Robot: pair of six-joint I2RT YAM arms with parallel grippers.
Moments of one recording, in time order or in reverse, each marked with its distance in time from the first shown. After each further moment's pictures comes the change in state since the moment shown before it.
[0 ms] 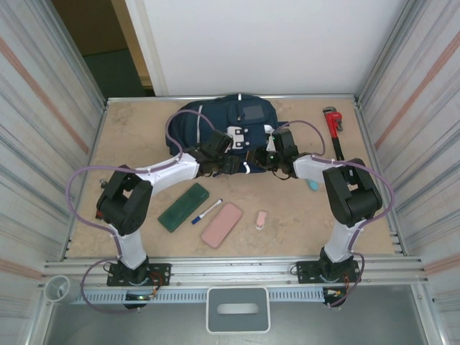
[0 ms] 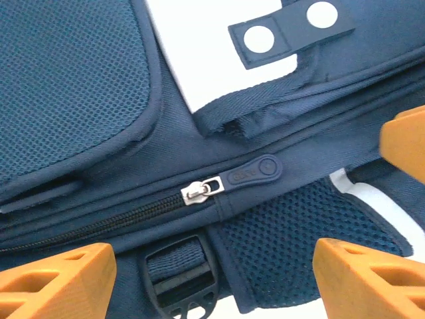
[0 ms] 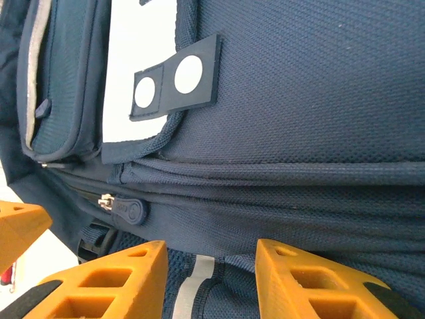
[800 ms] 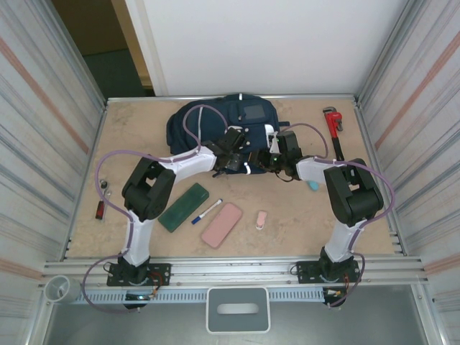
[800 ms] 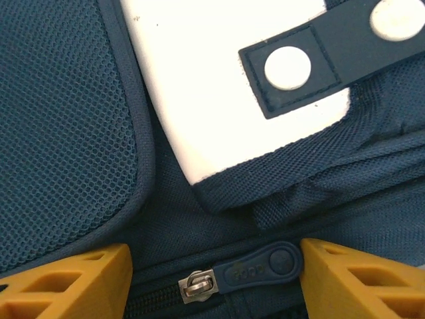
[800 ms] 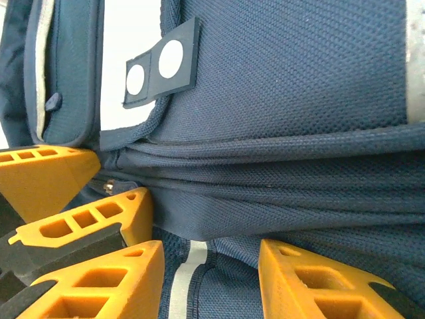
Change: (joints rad) left arm -0.022 0.233 0.224 -0.081 -0.151 0.060; right arm -0.032 0.000 -0.050 0.055 -0.049 0.000
